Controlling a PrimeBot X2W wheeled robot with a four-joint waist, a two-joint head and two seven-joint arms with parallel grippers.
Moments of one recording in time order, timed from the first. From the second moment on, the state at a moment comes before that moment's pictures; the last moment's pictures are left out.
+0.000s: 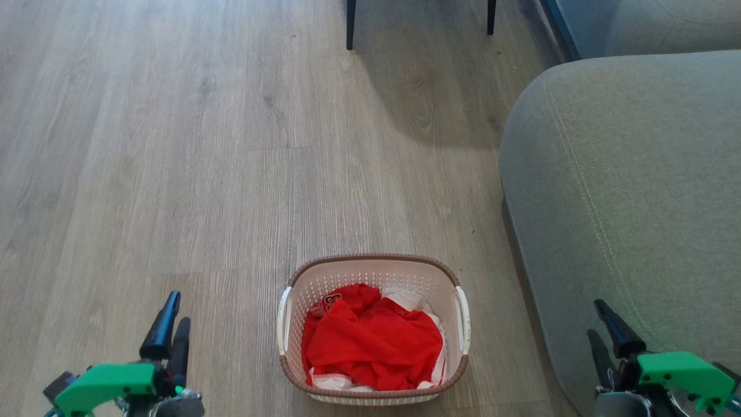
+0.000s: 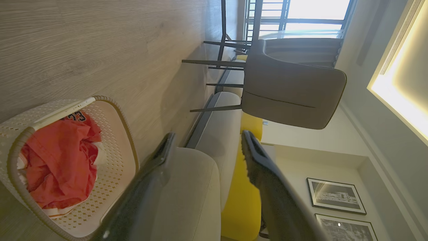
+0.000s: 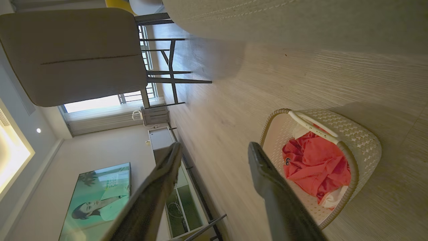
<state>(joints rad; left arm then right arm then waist) 0.02 0.04 0.06 0.35 -1.61 -0.12 0.09 0.01 -0.03 -0.11 0.36 1.62 0.13 0.09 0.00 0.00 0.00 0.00</state>
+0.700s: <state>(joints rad) 0.02 0.04 0.03 0.25 -1.41 -0.09 0.03 0.01 -0.03 -0.08 0.30 1.44 0.13 0.03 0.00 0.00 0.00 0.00</state>
